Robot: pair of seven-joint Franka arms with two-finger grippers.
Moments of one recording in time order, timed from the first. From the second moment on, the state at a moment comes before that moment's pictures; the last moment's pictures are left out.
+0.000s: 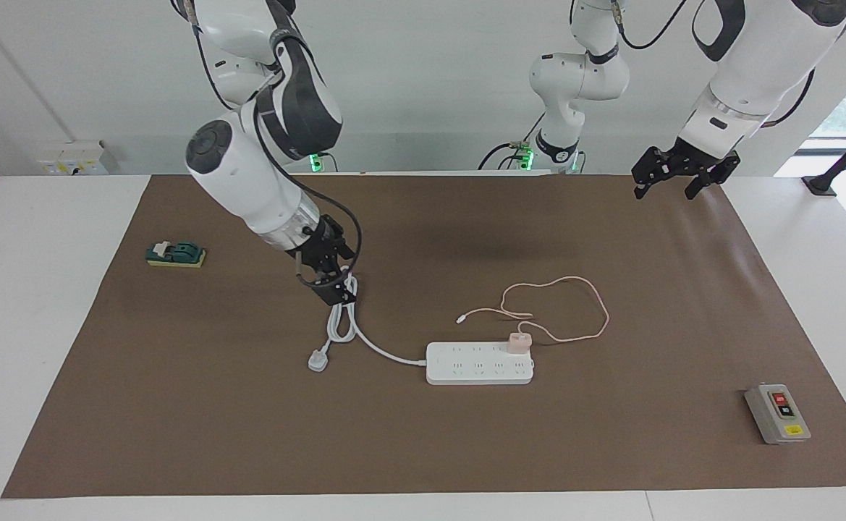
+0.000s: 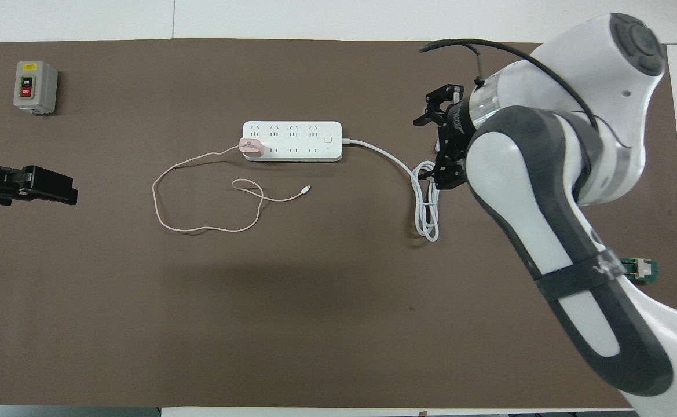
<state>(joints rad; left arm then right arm) -0.21 -0.05 0.12 -1.65 -0.02 1.54 -0.02 0.36 0.35 -0.09 -1.54 0.45 1.93 1.65</state>
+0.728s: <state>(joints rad) -0.22 -0.05 0.12 -1.65 -0.02 1.54 -0.02 0.48 0.65 -0.09 -1.36 0.50 2.13 1.70</state>
